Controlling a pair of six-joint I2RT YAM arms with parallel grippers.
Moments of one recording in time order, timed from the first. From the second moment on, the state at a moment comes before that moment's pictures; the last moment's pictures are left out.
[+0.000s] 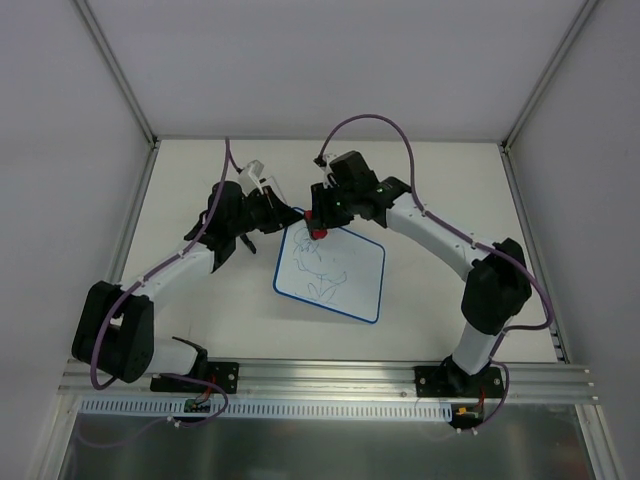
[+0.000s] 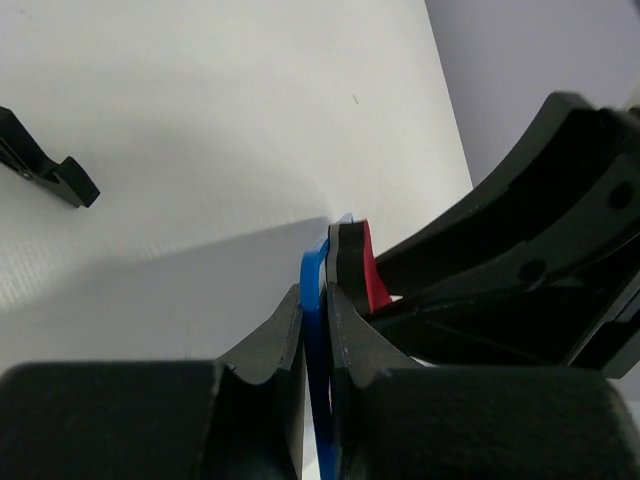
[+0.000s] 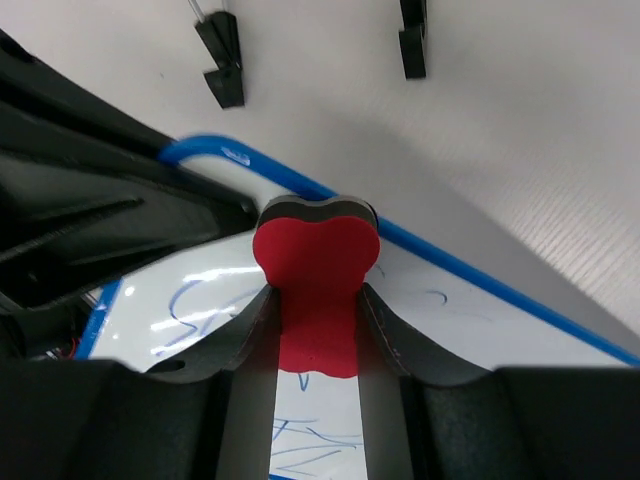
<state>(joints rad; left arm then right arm) -0.37 1.34 0.78 0.23 0.44 -0.72 0.73 1.76 1.55 -0.60 -0.19 0.37</state>
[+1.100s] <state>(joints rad) -0.36 1.37 0.86 0.19 0.40 -0.63 0.72 1.74 1.45 -0.57 -0.19 0.40</state>
